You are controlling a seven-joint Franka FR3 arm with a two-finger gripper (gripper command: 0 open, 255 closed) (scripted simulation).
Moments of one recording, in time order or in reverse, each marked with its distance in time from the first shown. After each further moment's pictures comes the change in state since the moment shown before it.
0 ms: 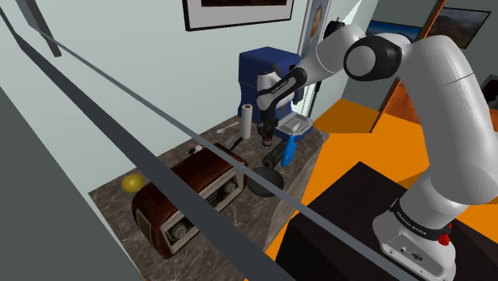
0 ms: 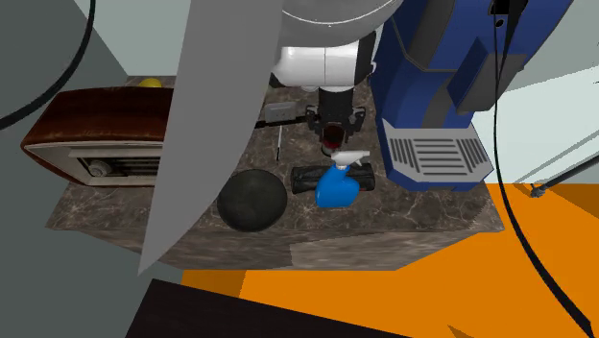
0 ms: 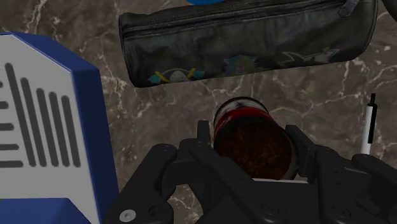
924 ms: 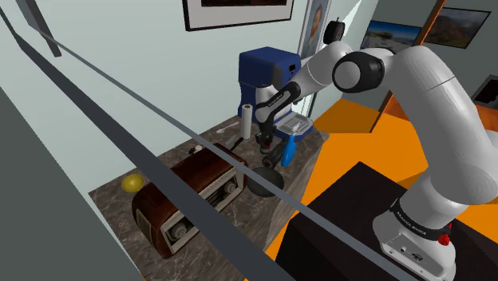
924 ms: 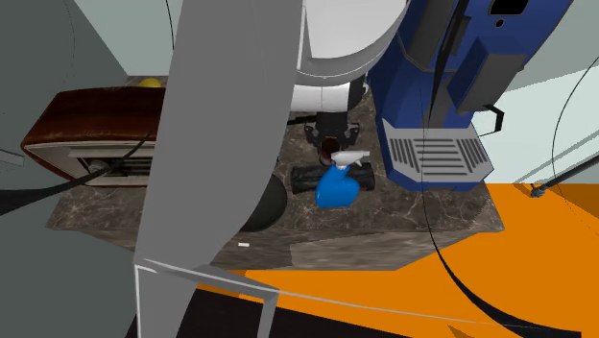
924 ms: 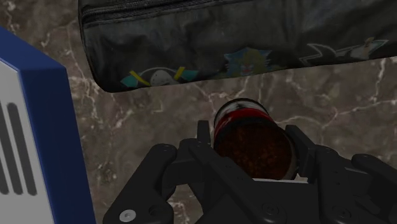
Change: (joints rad) arm 0.004 0.134 -0.003 0.068 -0.003 0.068 0.010
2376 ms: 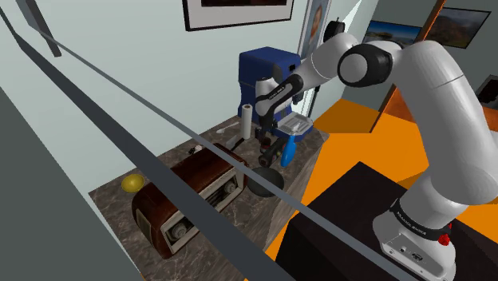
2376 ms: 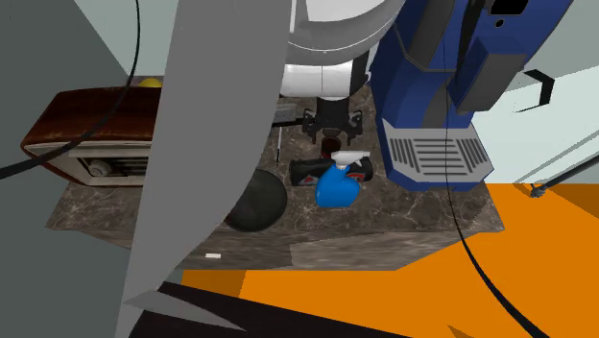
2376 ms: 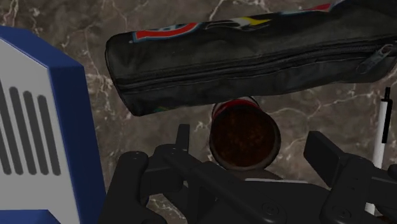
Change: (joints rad) arm 0.002 -0.067 0.002 -0.025 0.002 -0.045 -0.001
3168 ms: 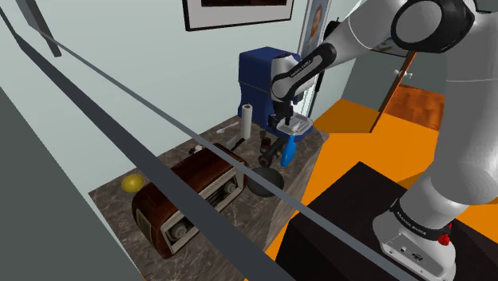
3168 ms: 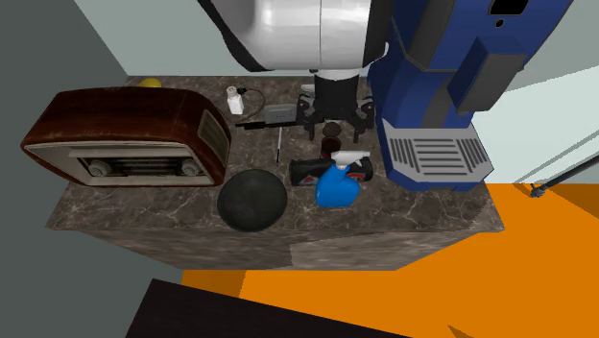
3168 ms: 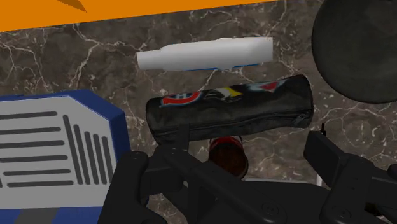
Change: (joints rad) arm -0.004 -0.426 -0.003 -0.411 -0.001 -0.006 0.011
